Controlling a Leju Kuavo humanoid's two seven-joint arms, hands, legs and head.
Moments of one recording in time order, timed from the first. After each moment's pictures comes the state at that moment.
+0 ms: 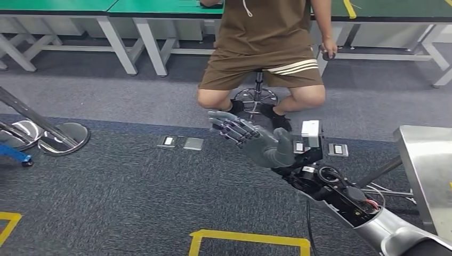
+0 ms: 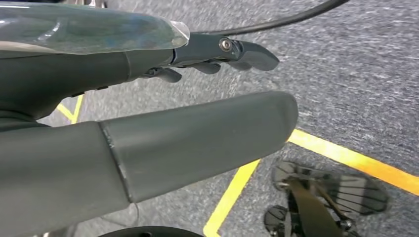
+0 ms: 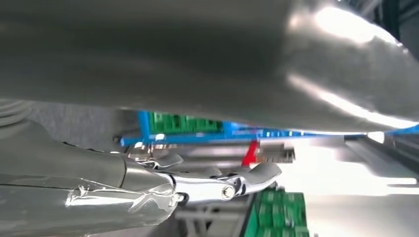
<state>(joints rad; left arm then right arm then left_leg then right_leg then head) -0.10 0.13 -0.86 -0.20 0.95 0.28 0.01 -0.32 -0.16 0.53 -1.60 -0.66 0.19 -0.41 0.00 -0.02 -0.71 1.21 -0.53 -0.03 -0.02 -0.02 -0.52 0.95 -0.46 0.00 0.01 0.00</state>
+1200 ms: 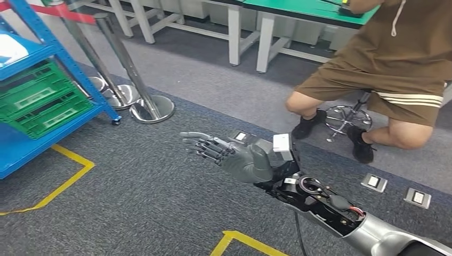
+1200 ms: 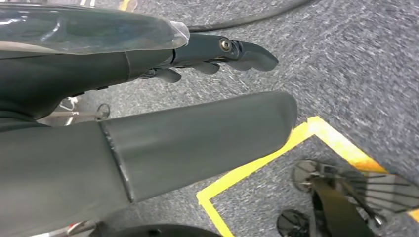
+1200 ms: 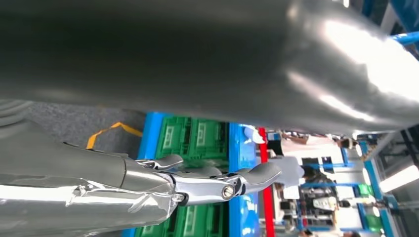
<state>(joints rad) -0.10 0.12 -0.88 -0.20 0.93 0.29 0.04 -0.31 -0.13 0.63 -1.59 -0.64 0.20 -0.39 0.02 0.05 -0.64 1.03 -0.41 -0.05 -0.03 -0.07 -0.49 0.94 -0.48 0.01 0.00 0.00</state>
